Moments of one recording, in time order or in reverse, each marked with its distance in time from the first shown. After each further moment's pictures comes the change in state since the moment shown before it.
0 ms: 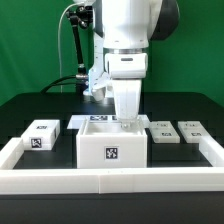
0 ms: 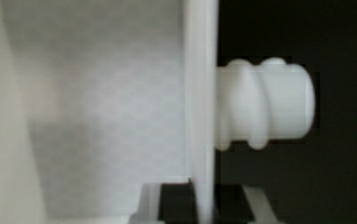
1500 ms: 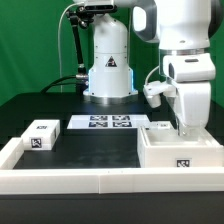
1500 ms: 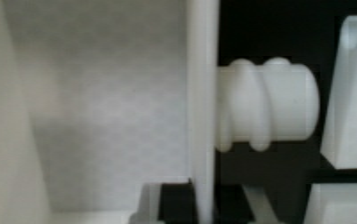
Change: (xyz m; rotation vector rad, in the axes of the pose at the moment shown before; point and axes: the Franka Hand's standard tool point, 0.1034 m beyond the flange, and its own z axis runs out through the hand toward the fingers) arm 0.114 0.058 -0.002 -0.030 0.047 -0.019
